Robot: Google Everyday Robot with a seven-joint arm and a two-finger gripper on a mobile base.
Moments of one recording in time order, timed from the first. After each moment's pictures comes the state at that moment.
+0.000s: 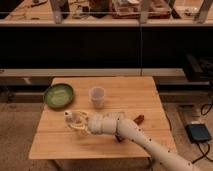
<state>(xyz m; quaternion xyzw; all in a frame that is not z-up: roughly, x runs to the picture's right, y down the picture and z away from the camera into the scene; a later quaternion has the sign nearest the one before) -0.143 0.150 0.702 0.60 -0.15 -0.74 0.27</state>
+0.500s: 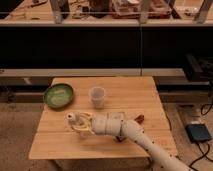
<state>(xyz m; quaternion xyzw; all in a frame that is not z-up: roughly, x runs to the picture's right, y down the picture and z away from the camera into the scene) -0.124 0.153 0.709 0.61 -0.14 -0.73 0.27</state>
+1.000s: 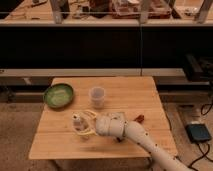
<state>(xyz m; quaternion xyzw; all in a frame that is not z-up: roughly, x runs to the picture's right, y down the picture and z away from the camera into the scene) -0.107 0.159 0.717 0.60 -0.13 -0.74 0.27</state>
